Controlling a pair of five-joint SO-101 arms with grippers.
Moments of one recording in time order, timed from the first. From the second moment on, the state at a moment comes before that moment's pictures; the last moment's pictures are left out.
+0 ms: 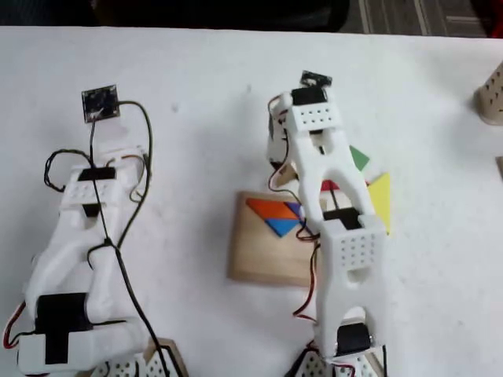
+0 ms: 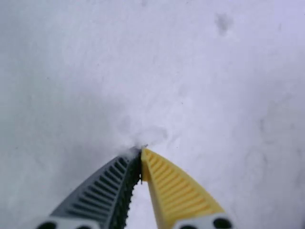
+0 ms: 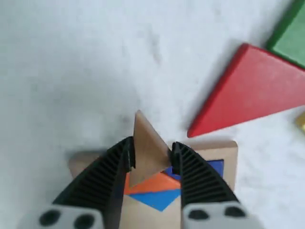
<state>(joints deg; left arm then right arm) -11.6 -8.7 42.0 32.1 12.2 -14.2 37.7 -32.6 94.6 -21.1</state>
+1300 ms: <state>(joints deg) -11.6 -8.7 42.0 32.1 12.2 -22.8 1.4 29.7 81.1 15.9</state>
